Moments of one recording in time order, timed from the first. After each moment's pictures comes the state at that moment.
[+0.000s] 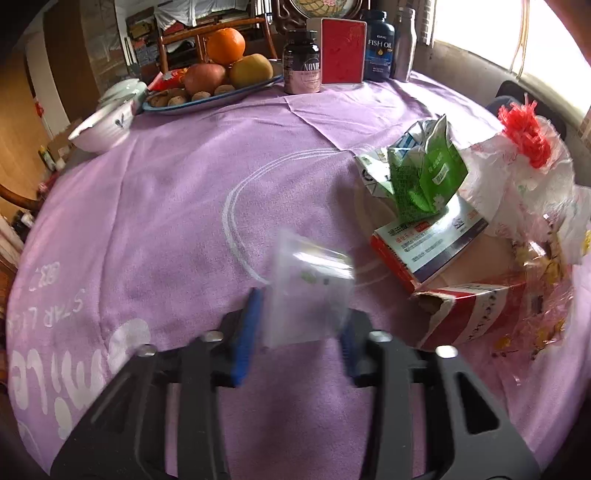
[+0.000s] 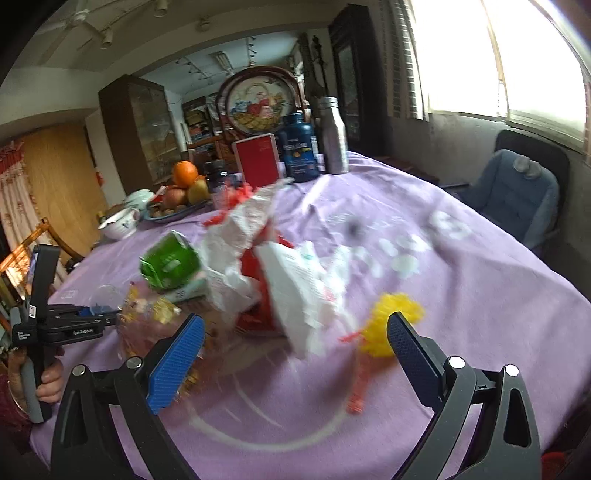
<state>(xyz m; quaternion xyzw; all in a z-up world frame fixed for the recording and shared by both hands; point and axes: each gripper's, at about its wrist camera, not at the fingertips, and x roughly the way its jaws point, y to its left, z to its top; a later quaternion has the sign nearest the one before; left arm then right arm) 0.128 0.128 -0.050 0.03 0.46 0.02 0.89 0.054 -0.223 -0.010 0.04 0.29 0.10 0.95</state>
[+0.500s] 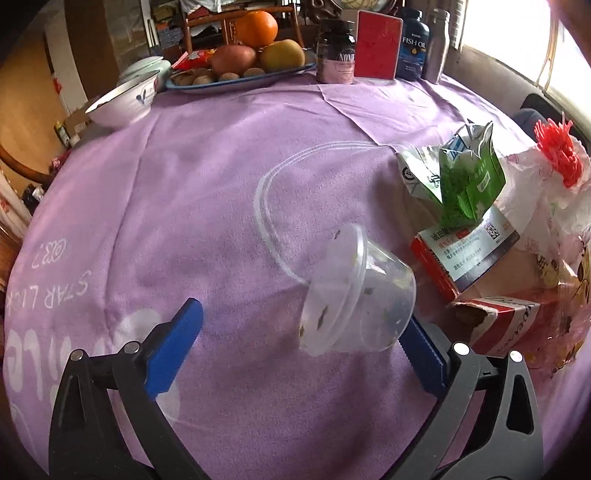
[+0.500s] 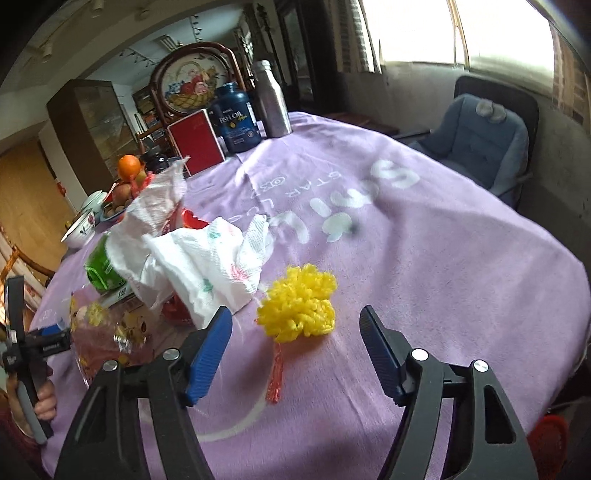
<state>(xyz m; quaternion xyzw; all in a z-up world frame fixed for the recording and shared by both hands) 0.136 0.143 -0.057 -0.01 0.47 0.05 0.88 0.092 -0.268 -0.032 0.10 0.38 0.05 0.92</state>
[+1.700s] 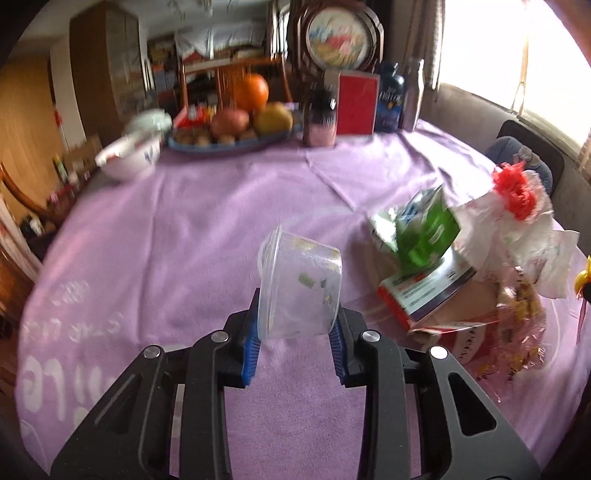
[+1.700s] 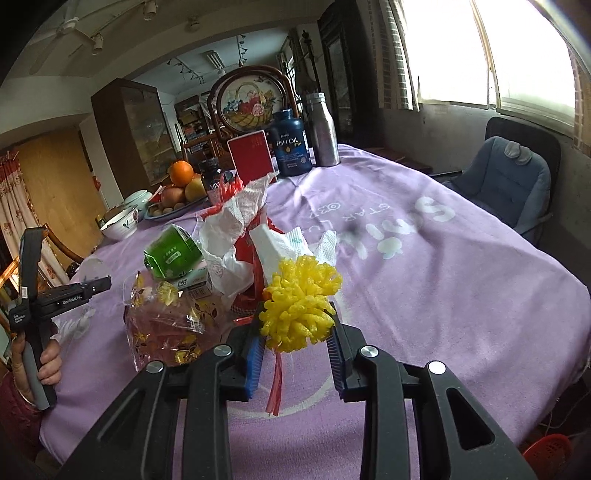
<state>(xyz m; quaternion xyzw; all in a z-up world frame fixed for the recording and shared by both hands) 0.106 0.137 -0.009 0.01 0.37 0.03 0.93 0.035 -0.233 -0.008 0.06 0.30 0.11 0.94</state>
